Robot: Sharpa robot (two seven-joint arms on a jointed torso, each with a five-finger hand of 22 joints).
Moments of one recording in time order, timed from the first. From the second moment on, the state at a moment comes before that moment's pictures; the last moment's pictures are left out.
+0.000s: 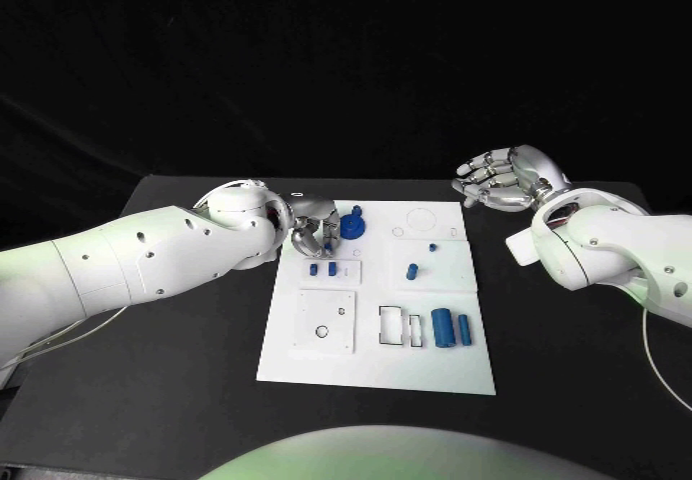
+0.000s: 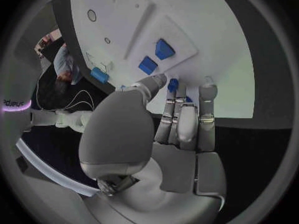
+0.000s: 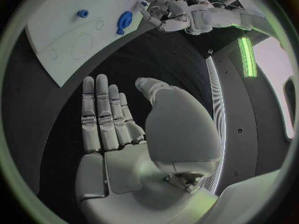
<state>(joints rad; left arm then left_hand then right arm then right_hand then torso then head) 1.20 -0.68 -0.04 1.33 -1.53 0.02 -0.06 1.36 -0.24 0.48 0.08 0.26 0.95 0.13 0.34 0.39 1.02 0.08 0.44 0.18 1.40 0.01 1.42 1.09 0.16 1.18 0.12 0.80 1.31 1.31 -0.91 -0.16 1.57 -0.69 -0.61 0.03 1.30 -0.23 0.45 0.25 0.34 0.74 0.19 0.35 0.45 0.89 0.15 0.50 0.16 1.14 0.09 0.22 0.70 0.17 1.00 0.20 0.16 0.45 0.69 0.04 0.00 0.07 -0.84</state>
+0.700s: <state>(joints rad) 1.20 -0.68 -0.04 1.33 -1.53 0.02 -0.06 1.35 -0.25 0.46 0.09 0.26 0.93 0.13 0.32 0.39 0.96 0.11 0.42 0.19 1.38 0.03 1.42 1.05 0.16 1.19 0.13 0.79 1.31 1.31 -0.91 -0.16 1.57 -0.69 -0.61 0.03 1.30 -0.23 0.45 0.25 0.35 0.74 0.19 0.35 0.45 0.89 0.15 0.50 0.16 1.14 0.09 0.21 0.70 0.17 1.00 0.20 0.16 0.45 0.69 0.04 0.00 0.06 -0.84</state>
